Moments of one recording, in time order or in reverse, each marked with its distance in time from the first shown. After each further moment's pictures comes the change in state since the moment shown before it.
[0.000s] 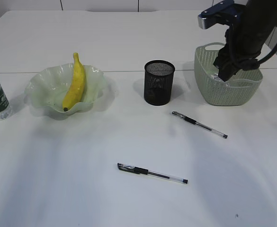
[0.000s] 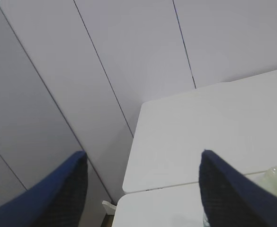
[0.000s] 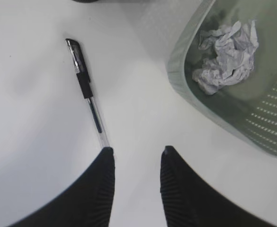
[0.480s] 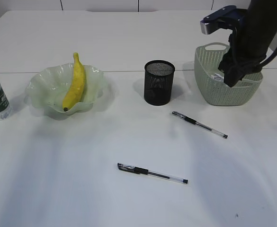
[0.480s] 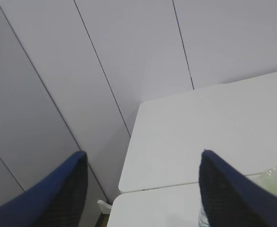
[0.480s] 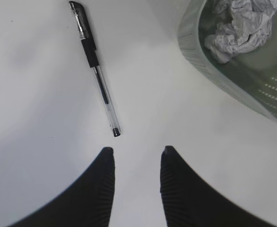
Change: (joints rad) left arm 0.000 0.000 0.000 -0.025 0.000 0.000; right arm 0.000 0.000 0.000 -0.022 0.089 0.010
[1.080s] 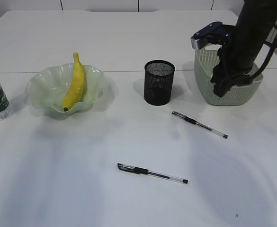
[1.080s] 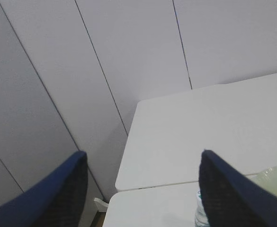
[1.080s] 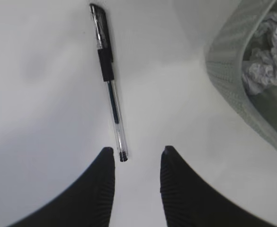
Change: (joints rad) left arm 0.000 0.000 0.000 -0.021 0.007 0.000; right arm 0.000 0.077 0.000 0.058 -0.045 -0.119
